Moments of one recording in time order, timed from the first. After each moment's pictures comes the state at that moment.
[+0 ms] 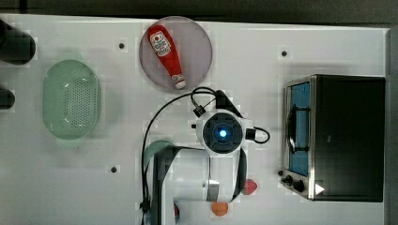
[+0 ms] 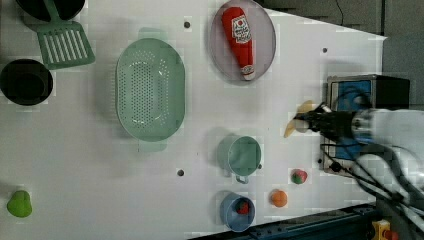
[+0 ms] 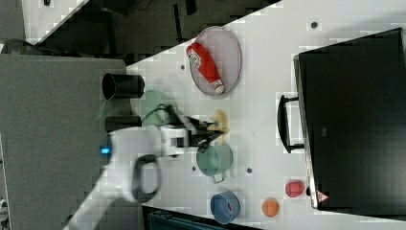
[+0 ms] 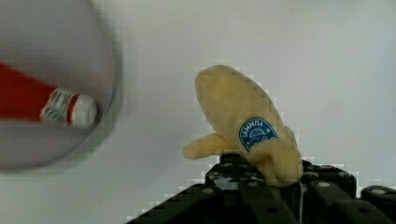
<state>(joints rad) -0.01 0.00 -0.03 -2.43 0.02 0.89 0.05</state>
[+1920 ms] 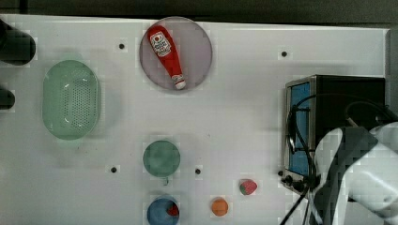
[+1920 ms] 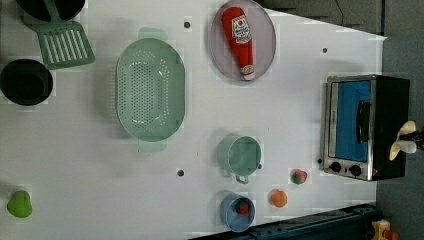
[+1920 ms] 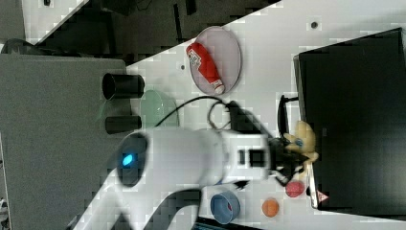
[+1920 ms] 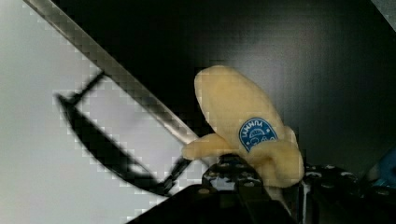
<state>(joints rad) -0.07 0.13 -0.58 -1.97 -0.09 0.44 -0.61</state>
